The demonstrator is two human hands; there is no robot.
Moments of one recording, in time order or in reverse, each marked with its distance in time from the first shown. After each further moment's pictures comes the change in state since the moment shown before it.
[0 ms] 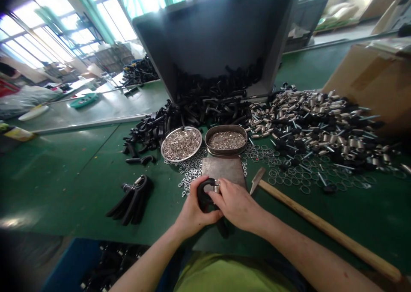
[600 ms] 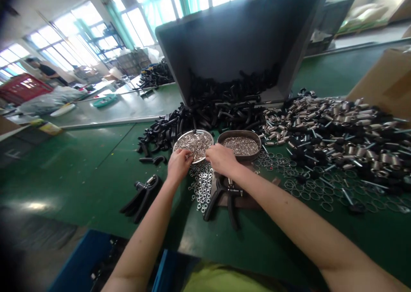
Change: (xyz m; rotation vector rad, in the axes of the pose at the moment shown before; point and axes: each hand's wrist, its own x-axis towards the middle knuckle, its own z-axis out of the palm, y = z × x) left_hand 0.106 -0.035 -0.106 0.951 0.424 -0.102; right_hand 0.137 -0.016 -0.016 -0.522 0.061 -0.231
